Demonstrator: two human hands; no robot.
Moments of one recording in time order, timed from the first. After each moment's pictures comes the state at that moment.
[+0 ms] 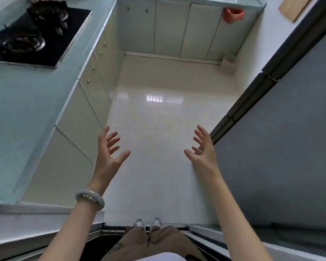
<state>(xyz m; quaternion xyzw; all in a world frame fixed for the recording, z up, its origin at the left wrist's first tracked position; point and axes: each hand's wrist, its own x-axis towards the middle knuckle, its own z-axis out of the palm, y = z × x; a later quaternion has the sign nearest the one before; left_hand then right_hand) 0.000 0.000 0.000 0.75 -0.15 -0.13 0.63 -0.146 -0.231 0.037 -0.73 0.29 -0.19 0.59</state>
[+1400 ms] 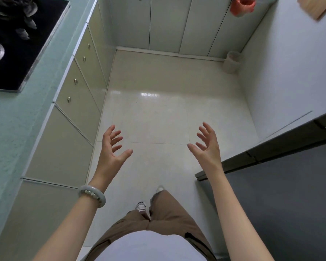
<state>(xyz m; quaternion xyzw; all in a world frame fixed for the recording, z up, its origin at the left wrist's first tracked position) 0.247 -0.141 -0.055 0.74 -0.16 -0.18 0.62 0.096 -0.375 -0.011 -0.72 0.34 -0.19 0.58</state>
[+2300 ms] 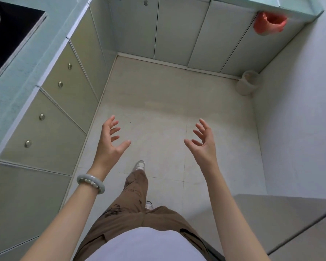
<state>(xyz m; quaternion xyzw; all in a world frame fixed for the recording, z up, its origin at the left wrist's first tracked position) 0.510 -0.433 -0.070 0.78 -0.12 -0.14 0.60 0.380 -0.669 -0.027 -0.72 0.33 -0.15 0.59</state>
